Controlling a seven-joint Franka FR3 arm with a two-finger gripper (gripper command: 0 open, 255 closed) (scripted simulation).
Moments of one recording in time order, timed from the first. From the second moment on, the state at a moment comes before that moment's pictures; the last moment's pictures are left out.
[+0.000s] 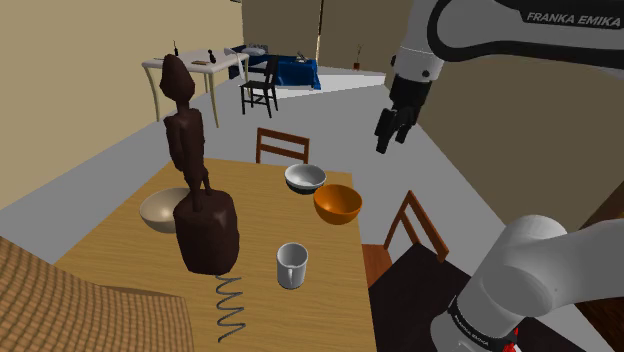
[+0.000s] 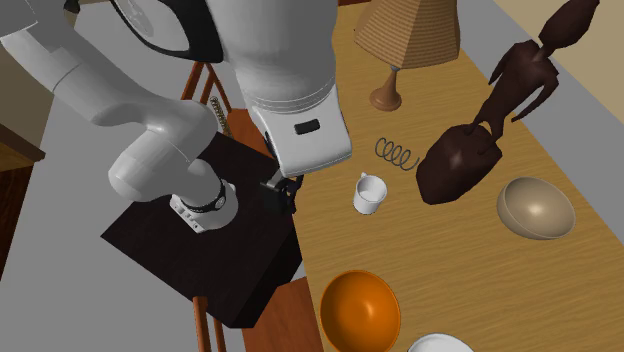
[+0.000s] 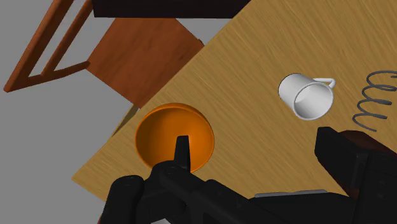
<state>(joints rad) -0.01 -0.75 0.05 -2.32 0.03 1.62 -0.03</state>
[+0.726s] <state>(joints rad) 0.02 -0.67 0.15 -2.51 0.11 1.91 0.09</state>
